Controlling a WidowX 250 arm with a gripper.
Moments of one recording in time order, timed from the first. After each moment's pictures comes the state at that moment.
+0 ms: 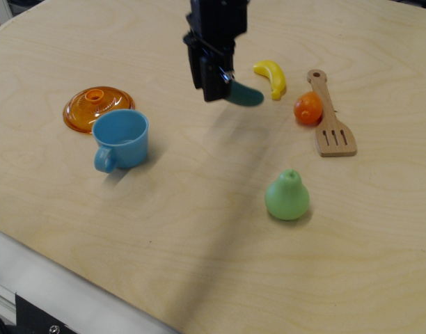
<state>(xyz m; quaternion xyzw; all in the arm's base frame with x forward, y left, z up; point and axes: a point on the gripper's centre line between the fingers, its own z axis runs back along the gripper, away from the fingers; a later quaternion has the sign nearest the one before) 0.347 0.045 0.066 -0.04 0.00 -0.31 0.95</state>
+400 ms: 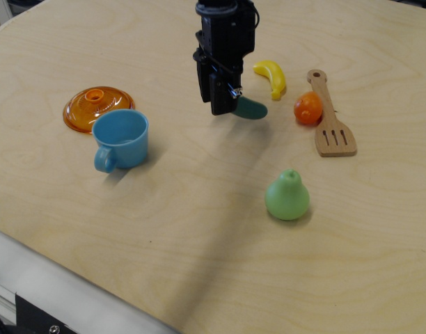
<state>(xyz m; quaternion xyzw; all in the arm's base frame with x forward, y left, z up) 0.360 0.040 0.036 -0.03 0.01 -0.31 0.95</state>
